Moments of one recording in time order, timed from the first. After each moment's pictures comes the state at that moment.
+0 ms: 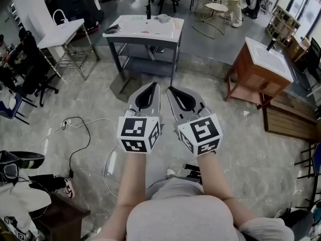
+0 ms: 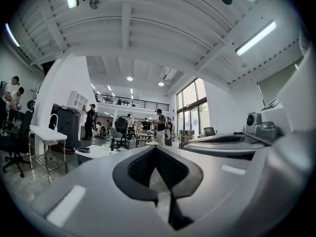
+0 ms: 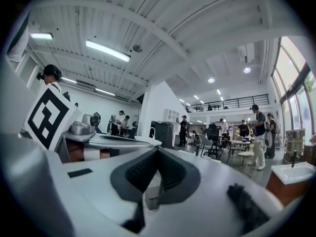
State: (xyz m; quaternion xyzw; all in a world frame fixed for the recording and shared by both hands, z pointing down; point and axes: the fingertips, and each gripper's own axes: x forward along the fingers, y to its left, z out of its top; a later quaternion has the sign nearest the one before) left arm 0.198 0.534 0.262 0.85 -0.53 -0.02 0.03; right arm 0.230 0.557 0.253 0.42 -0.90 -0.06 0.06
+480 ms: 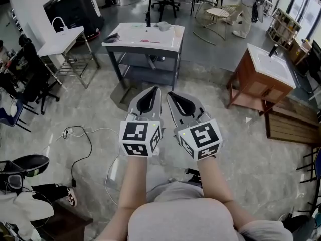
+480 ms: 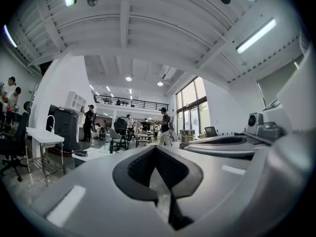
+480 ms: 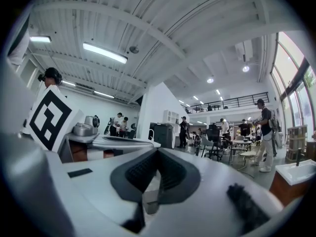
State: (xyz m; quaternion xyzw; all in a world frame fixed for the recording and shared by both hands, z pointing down) left arm 0.201 0.475 0.256 0.85 -0.52 -0.02 0.02; right arm 0.230 0.502 0.248 0.42 -0.91 -0.06 0.04
